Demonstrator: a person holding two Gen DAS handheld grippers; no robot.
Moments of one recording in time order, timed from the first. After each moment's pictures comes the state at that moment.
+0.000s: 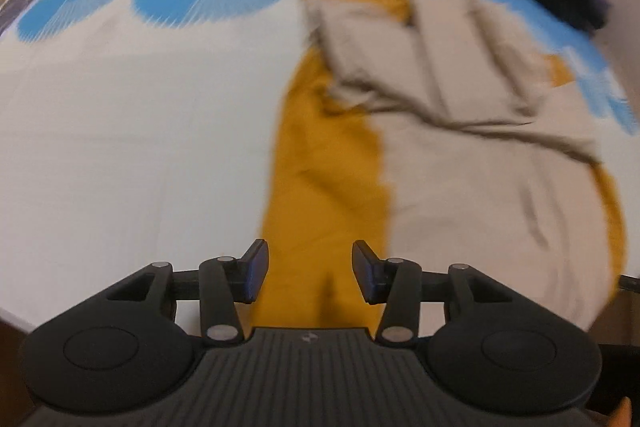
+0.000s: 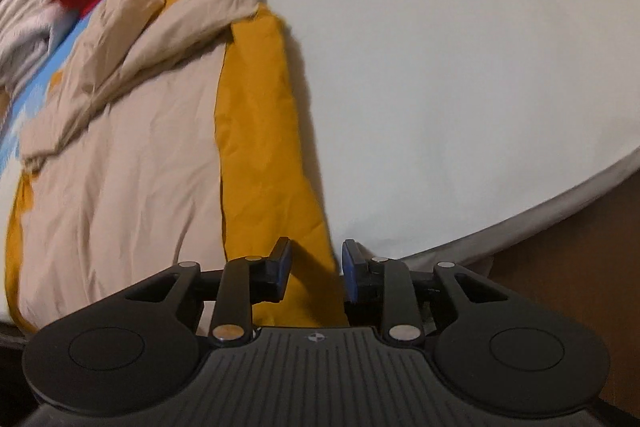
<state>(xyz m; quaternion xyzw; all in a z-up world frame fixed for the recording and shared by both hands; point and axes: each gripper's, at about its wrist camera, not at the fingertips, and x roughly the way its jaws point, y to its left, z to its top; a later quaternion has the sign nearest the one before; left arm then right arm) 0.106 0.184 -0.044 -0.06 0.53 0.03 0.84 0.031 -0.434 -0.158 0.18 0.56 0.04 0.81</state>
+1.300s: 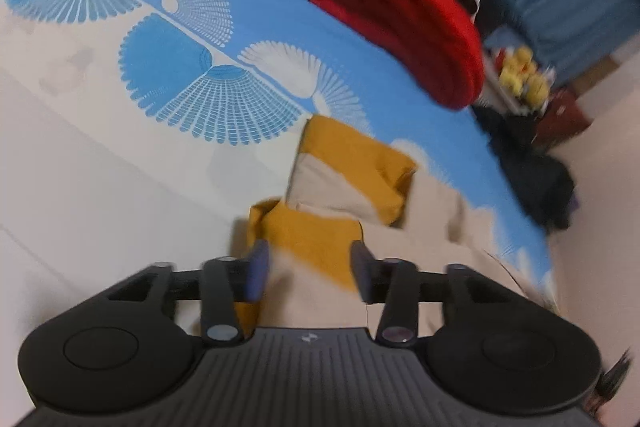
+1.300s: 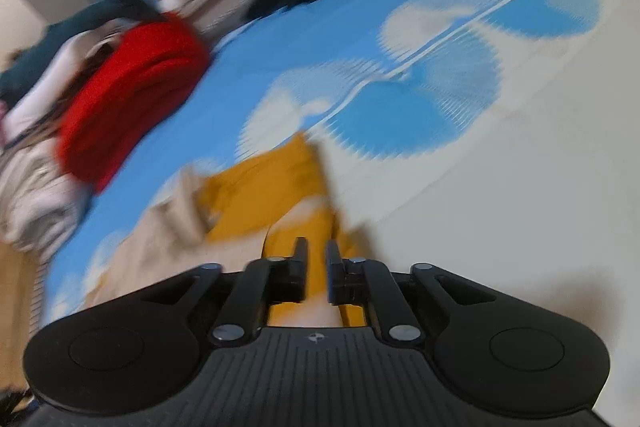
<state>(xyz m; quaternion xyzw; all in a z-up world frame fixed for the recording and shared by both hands) 0.237 0.264 -0.010 -0.32 0.40 0.04 0.86 0.256 -0.431 -0.086 0.32 0.43 0.02 0.84</state>
